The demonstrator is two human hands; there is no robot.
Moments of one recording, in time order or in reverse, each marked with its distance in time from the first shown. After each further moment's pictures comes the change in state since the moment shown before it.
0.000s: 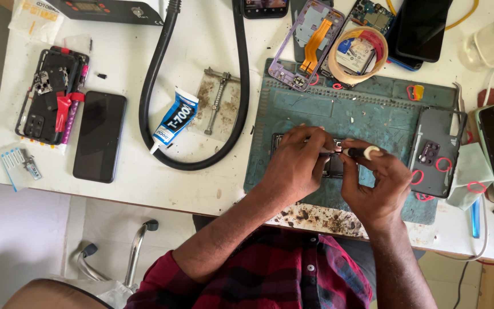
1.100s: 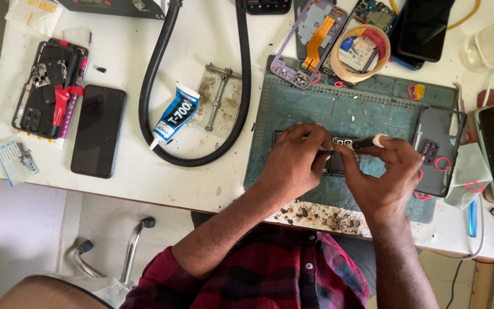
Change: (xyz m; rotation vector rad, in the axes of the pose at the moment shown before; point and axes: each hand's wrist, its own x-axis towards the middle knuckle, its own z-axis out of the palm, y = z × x) left_hand -0.001 -0.001 -0.001 0.034 0.023 -0.082; right_hand -0.002 0.009 -0.002 -0.118 0.037 0.121
